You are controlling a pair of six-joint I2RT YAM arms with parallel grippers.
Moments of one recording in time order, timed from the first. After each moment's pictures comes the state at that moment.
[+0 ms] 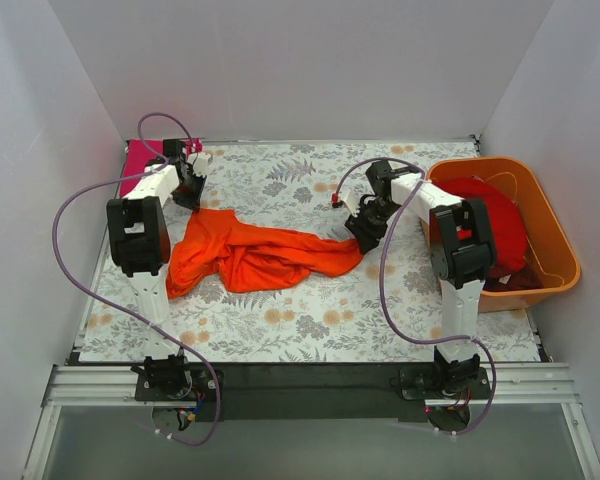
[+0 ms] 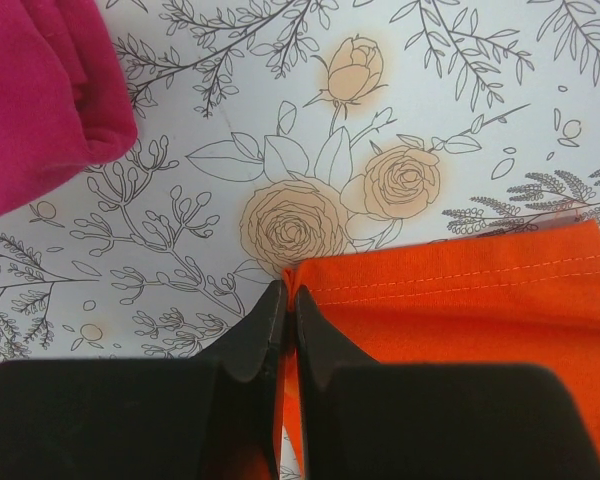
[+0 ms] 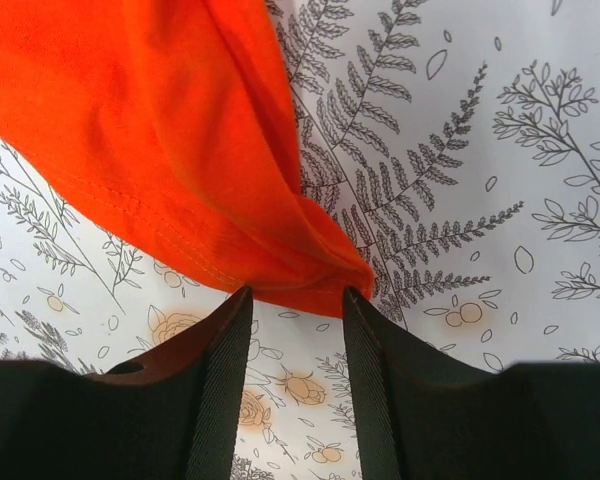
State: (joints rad) left arm 0.05 2.23 1.76 -0.67 0.13 0.33; right arm 0.33 2.08 1.55 -0.95 -0.47 -0.84
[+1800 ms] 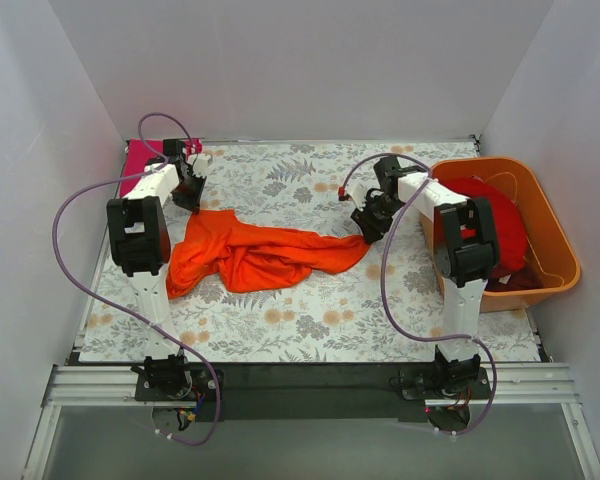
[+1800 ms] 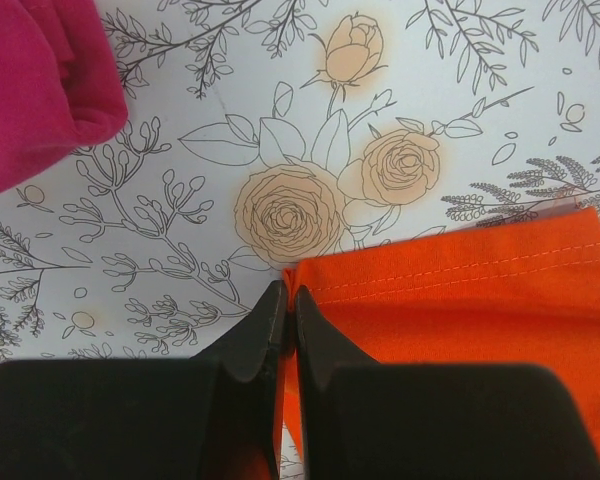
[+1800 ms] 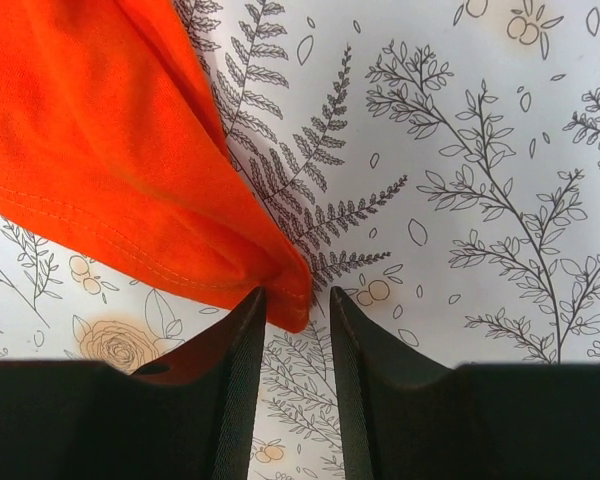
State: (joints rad) left arm 0.05 2.24 1.78 -0.71 0.13 0.32; right arm 0.29 2.09 1.56 -0.86 -0.44 -0.83
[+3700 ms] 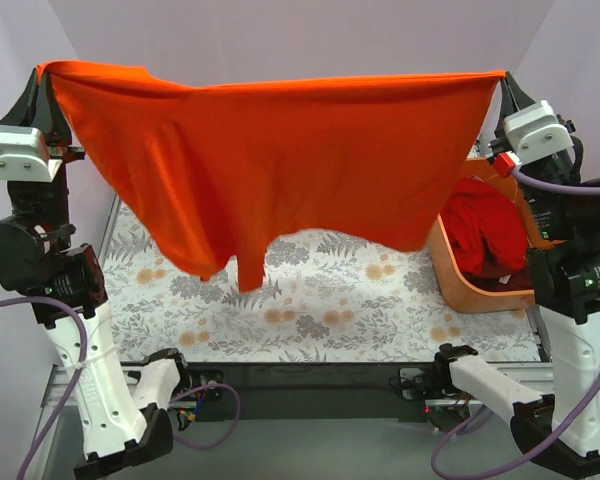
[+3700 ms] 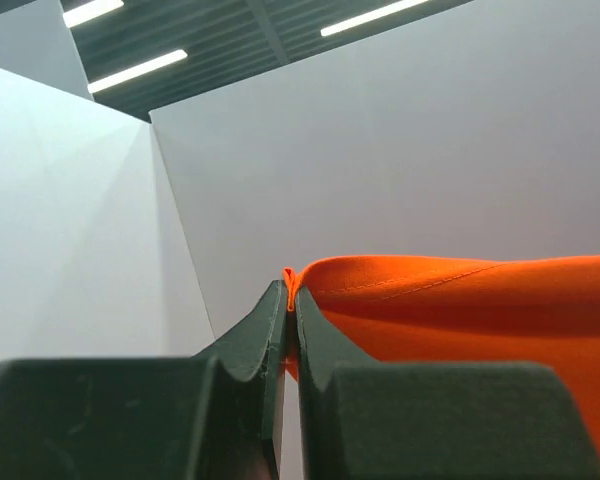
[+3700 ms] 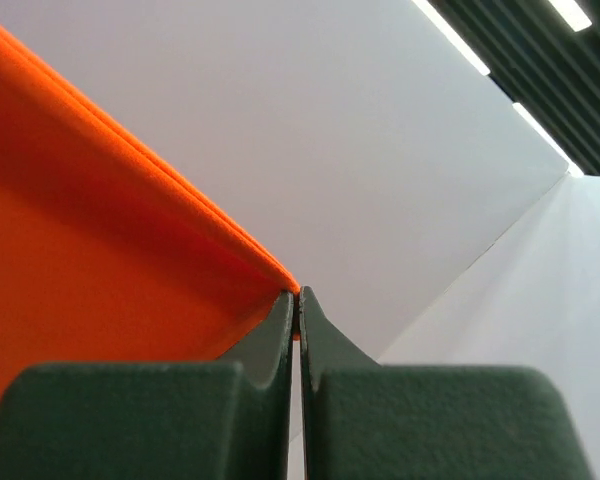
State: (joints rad) left arm 0.30 0.92 1.51 0.26 0.26 0.07; right arm 0.29 0.97 1.66 -0.22 -0.15 -0.73
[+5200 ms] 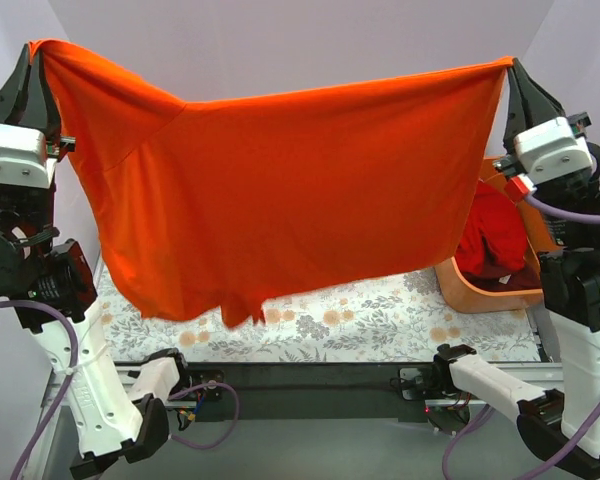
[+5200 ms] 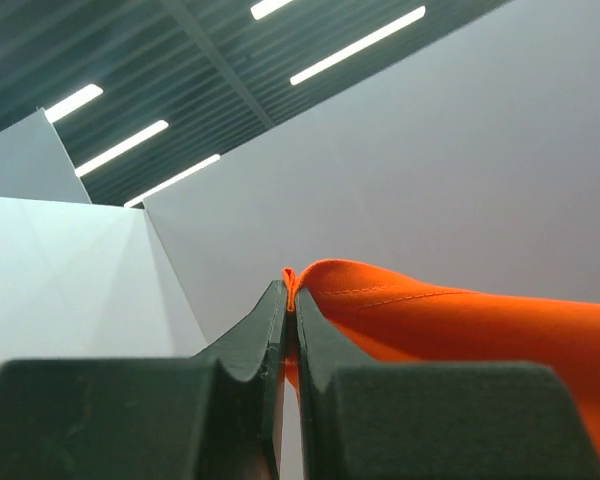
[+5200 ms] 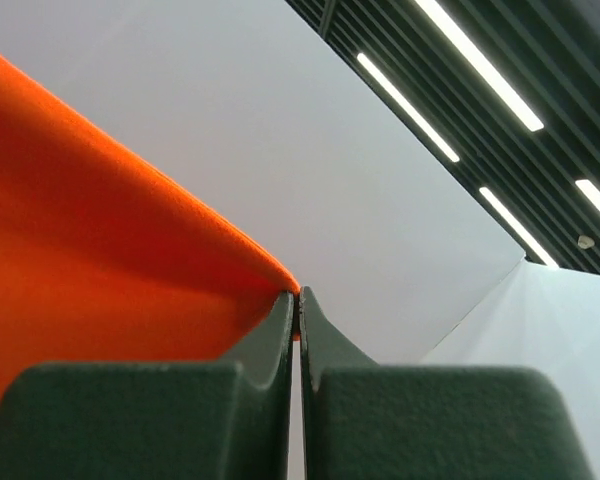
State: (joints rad) left arm 0.29 0.99 1.73 0.20 0.39 0.14; right arm 0.37 0.98 1.75 -0.15 -0.20 -0.81
